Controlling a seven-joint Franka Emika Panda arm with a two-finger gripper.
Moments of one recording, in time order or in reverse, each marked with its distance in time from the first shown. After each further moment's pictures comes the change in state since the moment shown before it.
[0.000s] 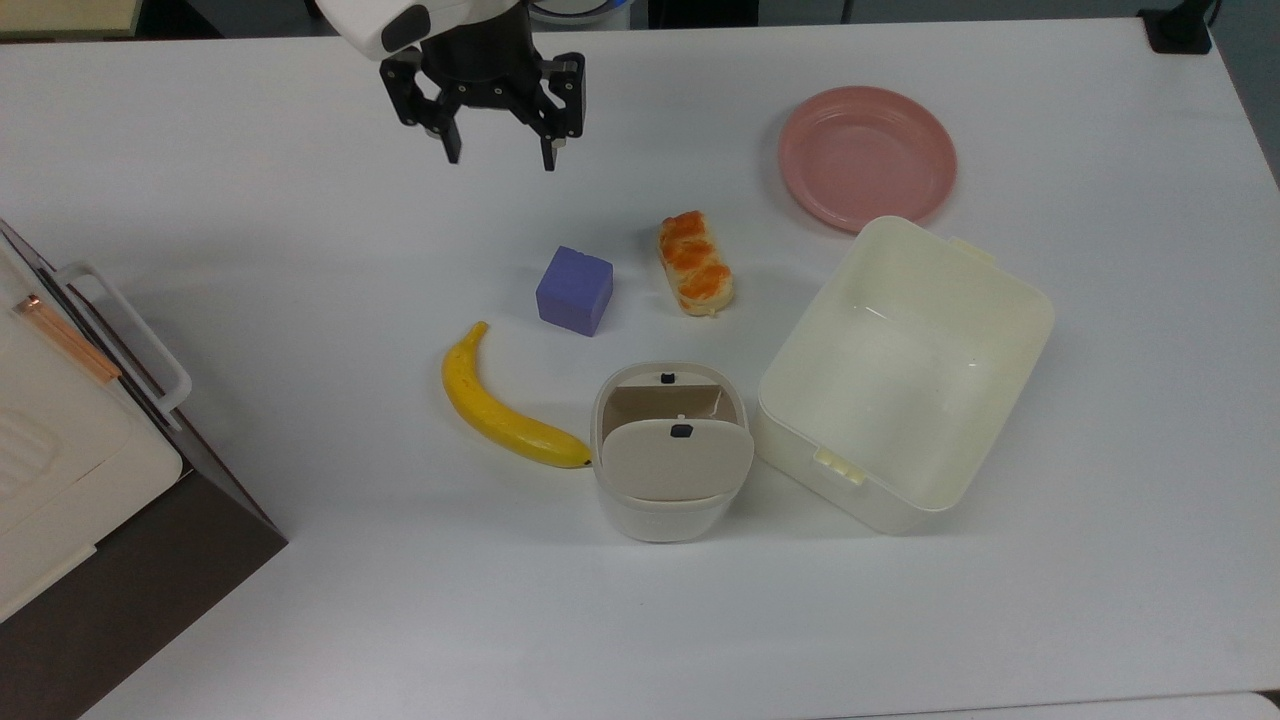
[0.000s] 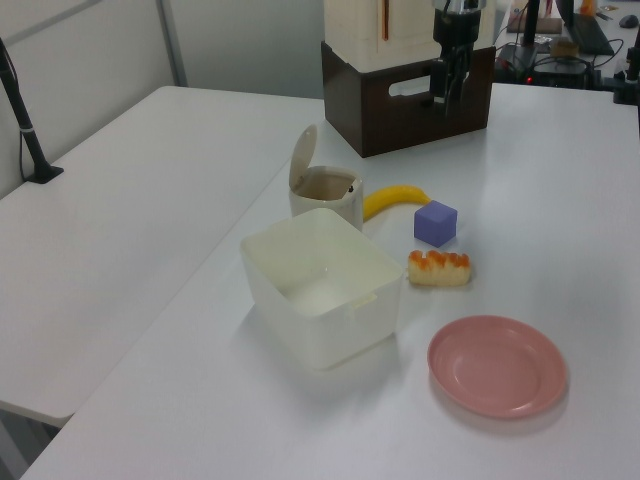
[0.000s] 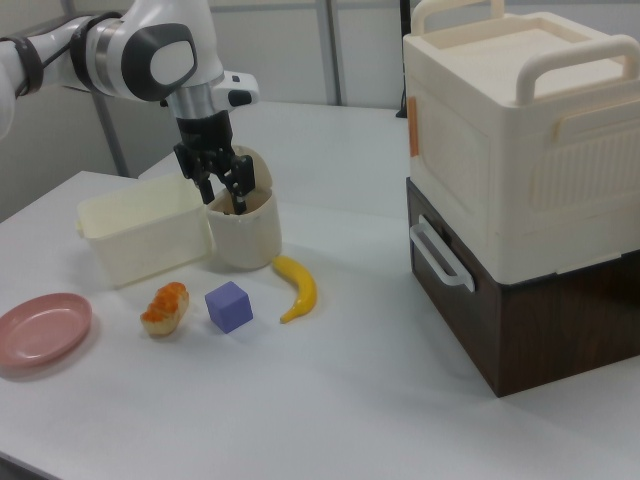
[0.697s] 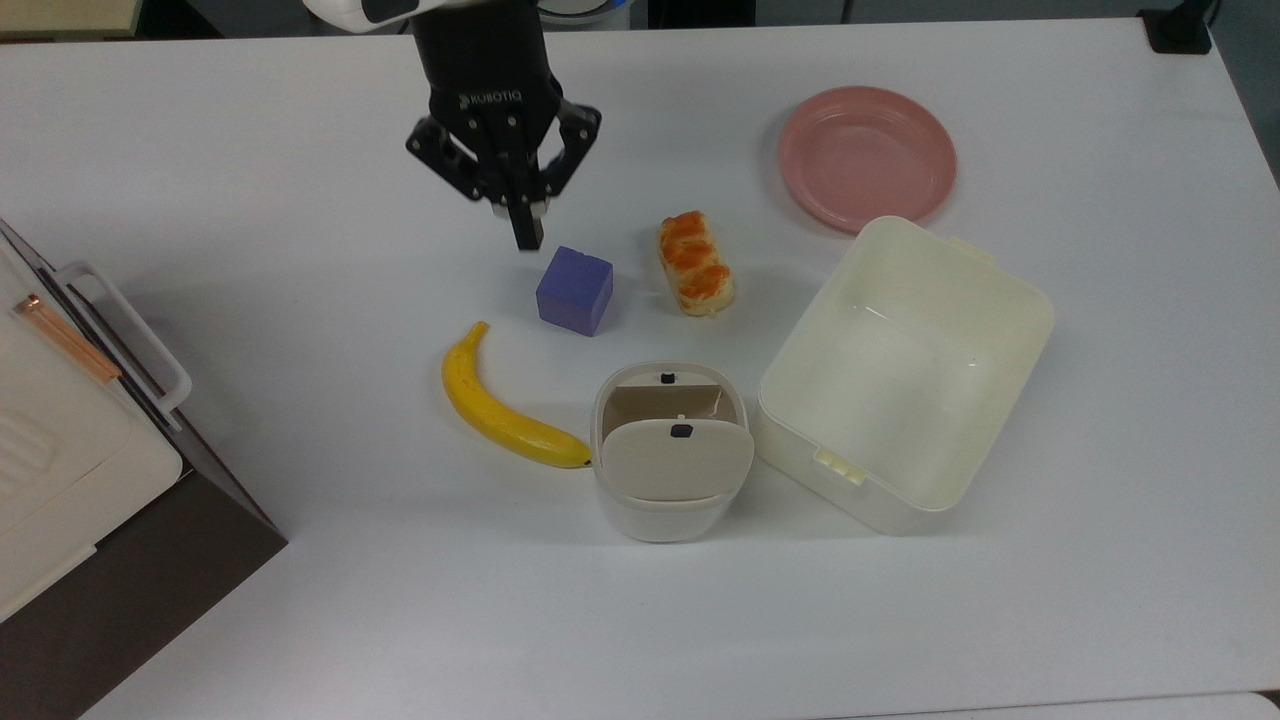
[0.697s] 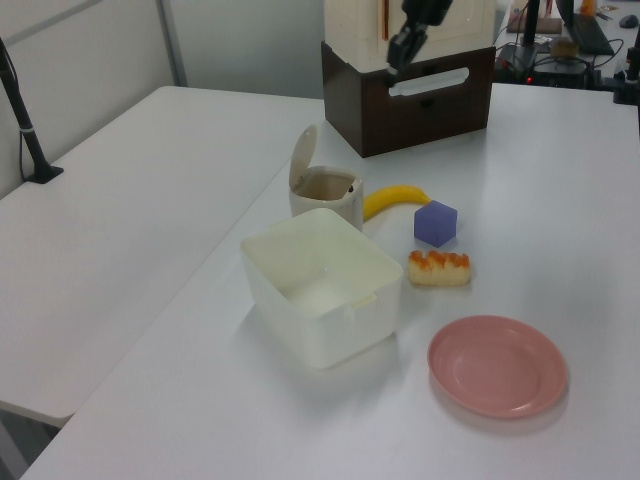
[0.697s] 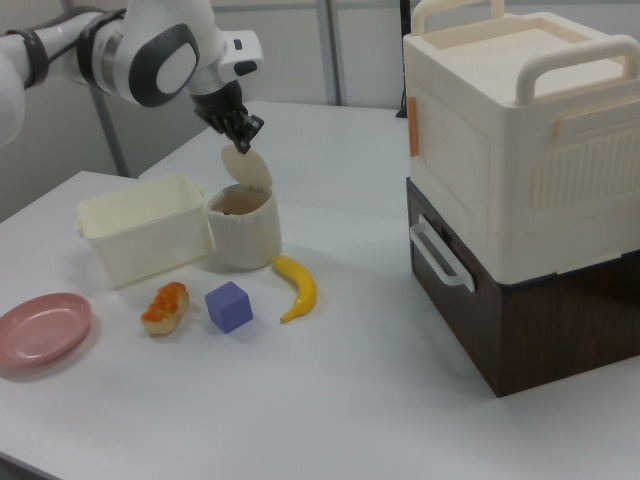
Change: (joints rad) arm 0.021 0.044 -0.003 0.031 0.145 0.412 -0.046
